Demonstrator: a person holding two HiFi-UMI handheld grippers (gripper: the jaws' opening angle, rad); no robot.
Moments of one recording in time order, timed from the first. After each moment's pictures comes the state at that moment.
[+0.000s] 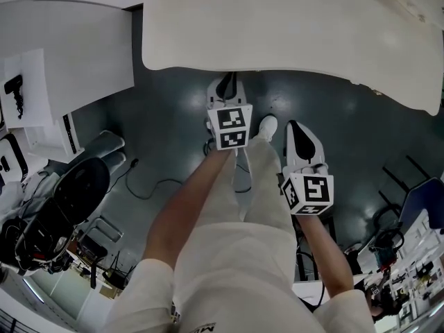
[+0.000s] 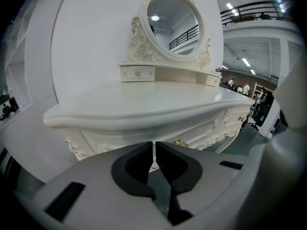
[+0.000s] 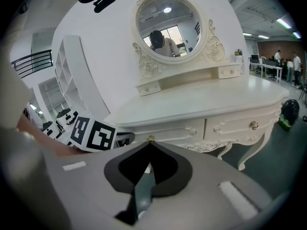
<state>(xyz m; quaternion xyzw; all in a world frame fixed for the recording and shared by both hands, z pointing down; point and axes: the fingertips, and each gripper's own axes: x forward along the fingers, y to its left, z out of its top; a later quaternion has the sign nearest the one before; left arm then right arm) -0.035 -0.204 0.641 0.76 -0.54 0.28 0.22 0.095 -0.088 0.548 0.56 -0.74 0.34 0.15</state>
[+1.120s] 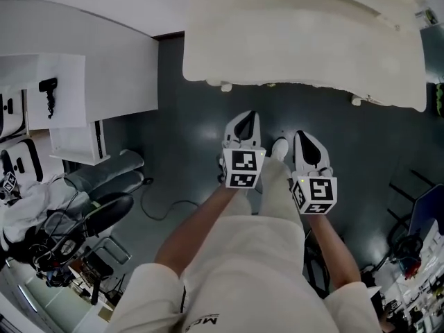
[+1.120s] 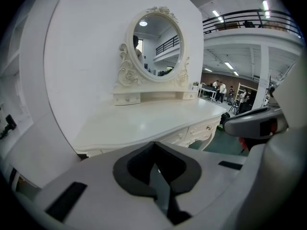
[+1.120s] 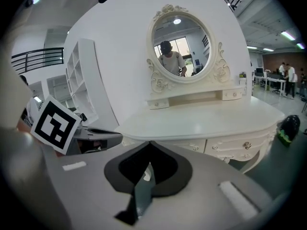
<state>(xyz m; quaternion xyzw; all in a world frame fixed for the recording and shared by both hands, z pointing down) -0.047 -0.129 0.512 0.81 -0.48 0.27 0.19 0.067 -0.071 0.476 0.56 -0.77 0.27 0.14</state>
